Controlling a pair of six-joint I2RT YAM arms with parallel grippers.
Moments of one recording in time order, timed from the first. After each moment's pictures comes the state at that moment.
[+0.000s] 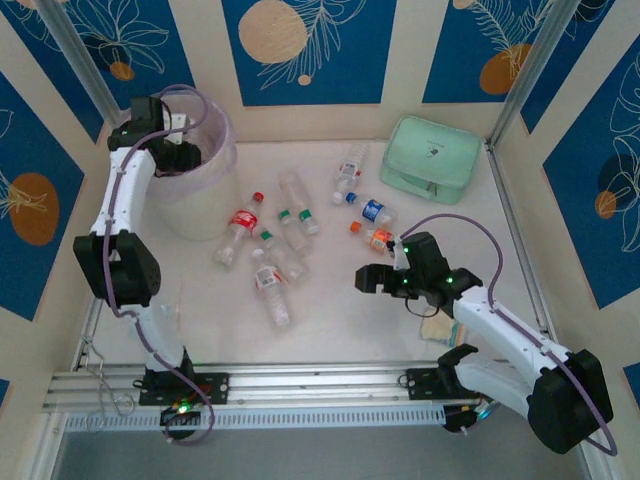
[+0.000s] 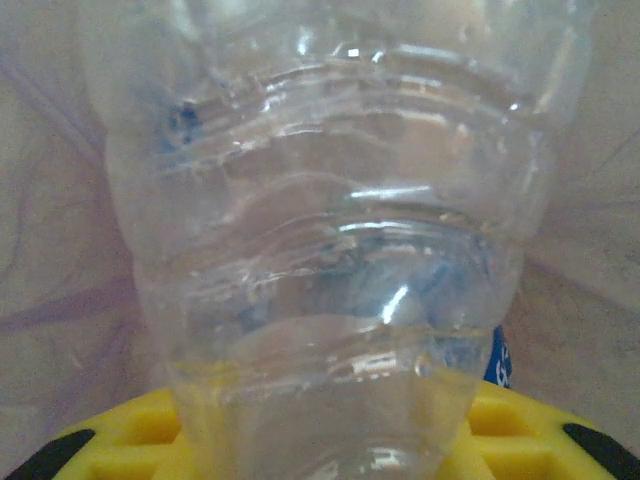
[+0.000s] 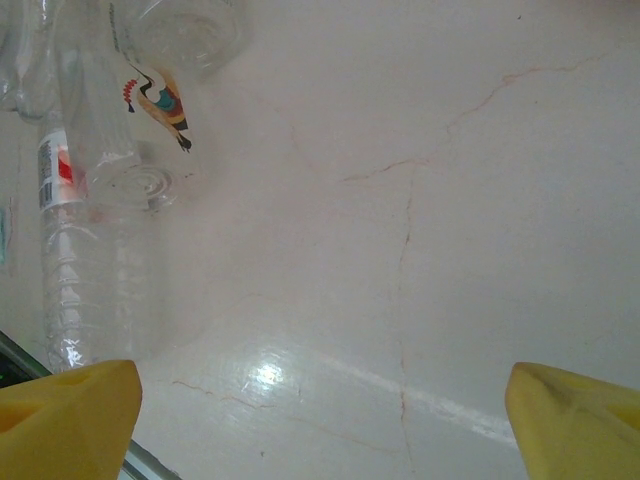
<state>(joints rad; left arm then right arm) 0.06 1.89 1.91 -0.95 0.15 0.08 0.46 0.99 0.58 -0.49 -0.34 0.56</state>
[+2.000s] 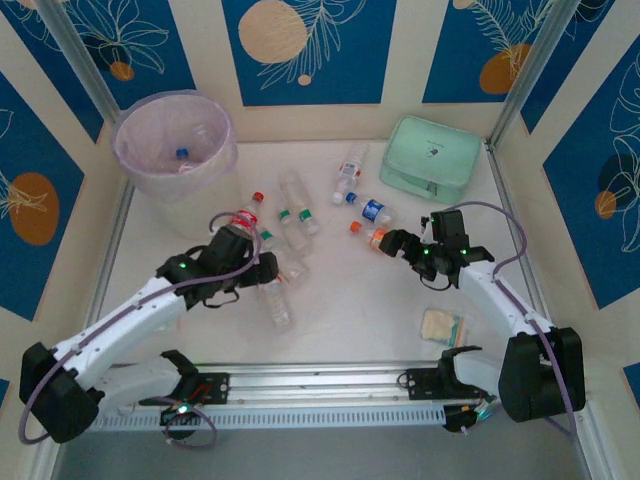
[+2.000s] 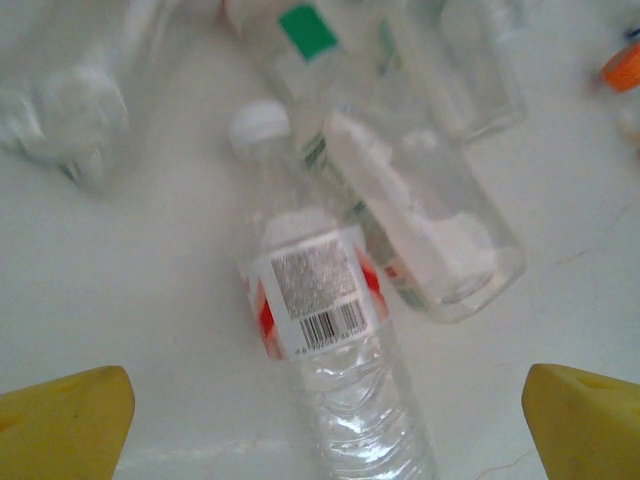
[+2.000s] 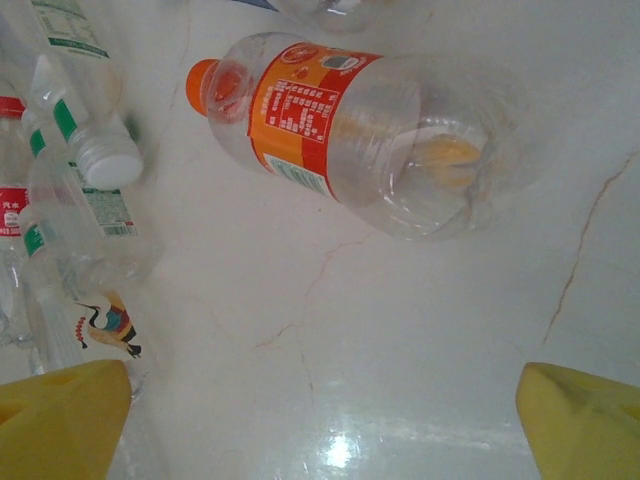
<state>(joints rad) -0.70 1.08 0.84 -0.74 -0.14 -0.80 0.15 1.16 0.69 -0.47 -0.36 0.64</state>
